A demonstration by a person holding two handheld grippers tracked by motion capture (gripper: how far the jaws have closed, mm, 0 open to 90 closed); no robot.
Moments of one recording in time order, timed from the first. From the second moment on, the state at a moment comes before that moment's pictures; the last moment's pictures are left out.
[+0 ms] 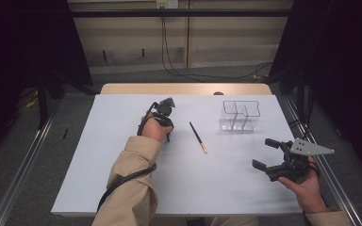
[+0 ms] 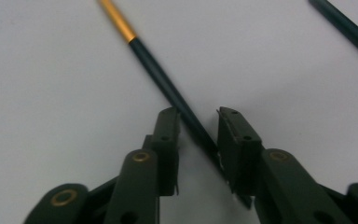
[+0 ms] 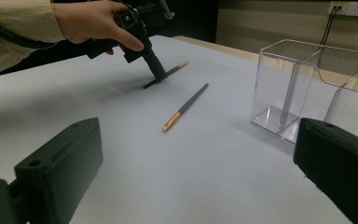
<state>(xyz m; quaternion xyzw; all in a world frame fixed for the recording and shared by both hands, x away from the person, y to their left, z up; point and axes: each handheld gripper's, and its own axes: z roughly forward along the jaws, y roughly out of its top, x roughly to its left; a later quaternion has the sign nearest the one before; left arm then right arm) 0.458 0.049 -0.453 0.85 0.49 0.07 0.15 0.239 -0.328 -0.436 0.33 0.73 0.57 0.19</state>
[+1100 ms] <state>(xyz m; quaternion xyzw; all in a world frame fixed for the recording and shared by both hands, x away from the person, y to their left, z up) 0.460 0.049 -0.450 0.87 0.48 0.04 0.12 0.240 -0.329 -0.437 0.33 0.73 0.57 0.19</state>
